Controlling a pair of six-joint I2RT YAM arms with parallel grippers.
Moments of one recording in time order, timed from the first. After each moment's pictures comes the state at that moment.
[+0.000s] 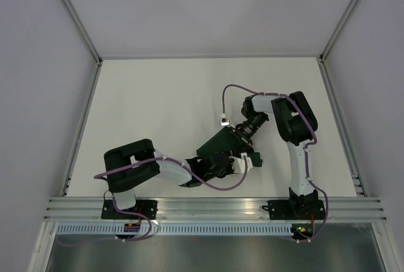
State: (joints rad) left arm -1.24 1.79 0.70 0.57 -0.26 0.41; right arm 0.35 2.23 1.36 -1.25 -0.94 -0.94
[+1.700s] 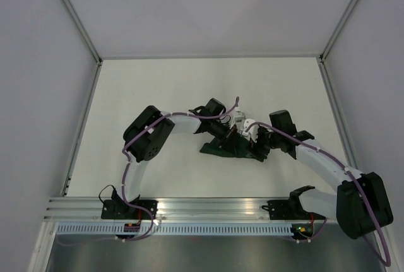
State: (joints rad) left arm -0.76 2.13 1.28 -0.05 0.96 0.09; right arm 0.30 1.17 0.61 -0.39 -0.60 -0.77
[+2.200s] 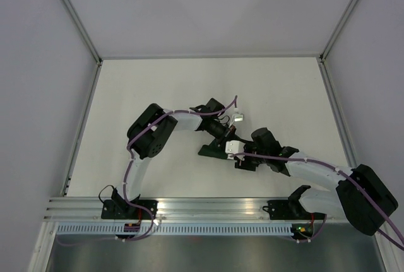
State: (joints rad) left arm -0.74 2.20 1.35 -0.19 1.09 0.04; right arm 0.64 1.17 0.41 -0.10 -0.31 -0.77
